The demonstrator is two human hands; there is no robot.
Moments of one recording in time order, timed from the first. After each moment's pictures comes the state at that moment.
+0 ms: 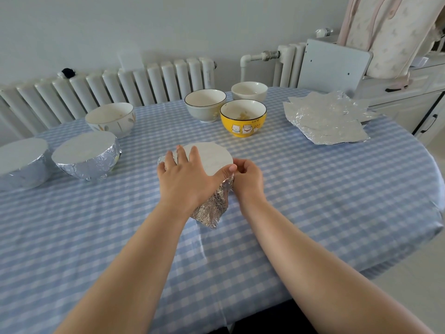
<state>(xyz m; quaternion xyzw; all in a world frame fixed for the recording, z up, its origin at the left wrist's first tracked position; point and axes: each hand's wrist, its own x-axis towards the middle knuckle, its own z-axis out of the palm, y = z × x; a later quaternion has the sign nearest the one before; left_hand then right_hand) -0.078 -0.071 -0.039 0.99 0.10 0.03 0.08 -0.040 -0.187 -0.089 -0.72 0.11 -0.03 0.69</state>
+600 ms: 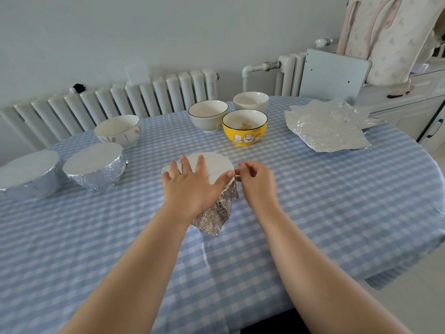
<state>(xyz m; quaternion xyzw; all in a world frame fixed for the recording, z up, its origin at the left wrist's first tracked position) -0.077 -0.071 -0.036 1.00 0.08 -0.02 0.05 -0.038 -0.210 -0.082 -0.79 0.04 -0.08 0.61</state>
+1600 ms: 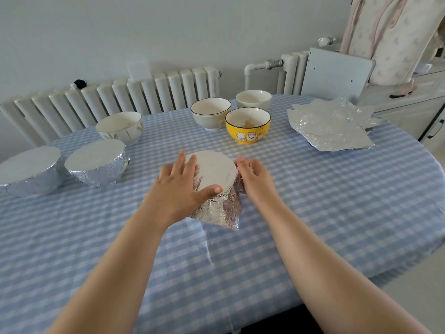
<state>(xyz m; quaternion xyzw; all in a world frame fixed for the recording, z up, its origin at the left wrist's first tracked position) -0.096 -0.028 -0.033 1.00 -0.01 0.00 0.09 -0.044 -0.204 -0.074 -0.77 0.01 0.00 0.64</state>
